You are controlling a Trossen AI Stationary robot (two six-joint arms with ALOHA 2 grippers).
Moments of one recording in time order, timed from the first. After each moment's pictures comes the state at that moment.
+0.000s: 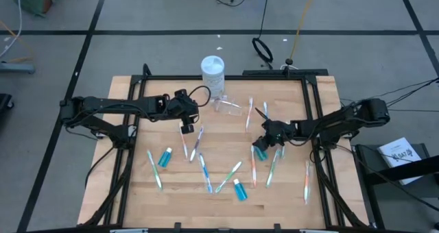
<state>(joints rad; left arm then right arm) 0.19 1.33 0.90 -0.44 -0.27 0.20 -0.03 1.40 0.26 0.27 -0.05 0.98</state>
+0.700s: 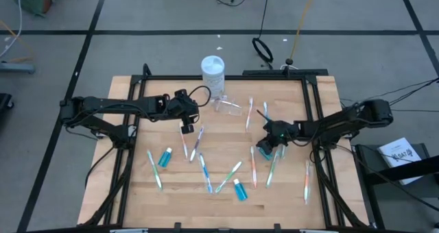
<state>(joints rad) 0.19 1.33 0.90 -0.44 -0.27 0.20 -0.06 1.31 0.25 0.34 -0.09 0.81</state>
